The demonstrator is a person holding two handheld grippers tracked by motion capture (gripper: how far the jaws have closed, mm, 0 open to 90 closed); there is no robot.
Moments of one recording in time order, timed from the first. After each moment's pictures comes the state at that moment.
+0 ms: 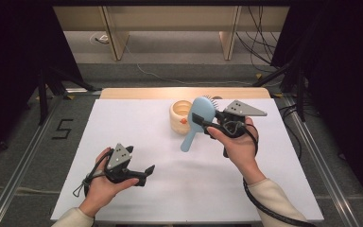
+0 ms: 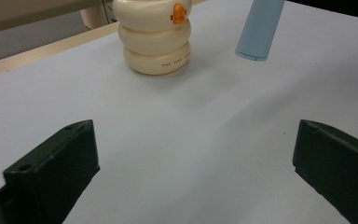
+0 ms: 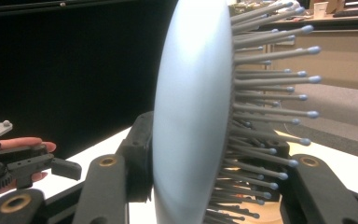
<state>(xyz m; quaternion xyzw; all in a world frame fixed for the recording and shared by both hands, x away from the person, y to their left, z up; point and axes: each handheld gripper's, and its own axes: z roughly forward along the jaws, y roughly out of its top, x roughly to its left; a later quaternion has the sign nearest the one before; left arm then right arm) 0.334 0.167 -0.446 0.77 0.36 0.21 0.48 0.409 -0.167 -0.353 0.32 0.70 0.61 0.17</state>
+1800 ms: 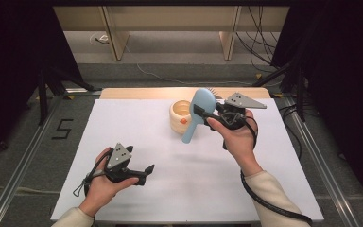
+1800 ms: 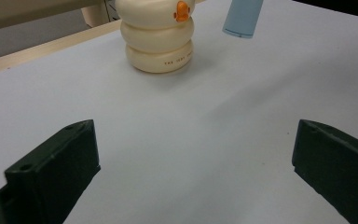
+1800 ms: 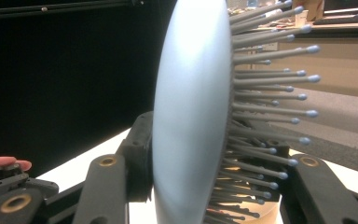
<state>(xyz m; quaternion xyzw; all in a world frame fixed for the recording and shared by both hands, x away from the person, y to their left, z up) 0.336 0.167 -0.448 0.77 0.37 0.21 0.48 0.425 -0.166 -0.344 0.33 0.69 0.61 0.19</state>
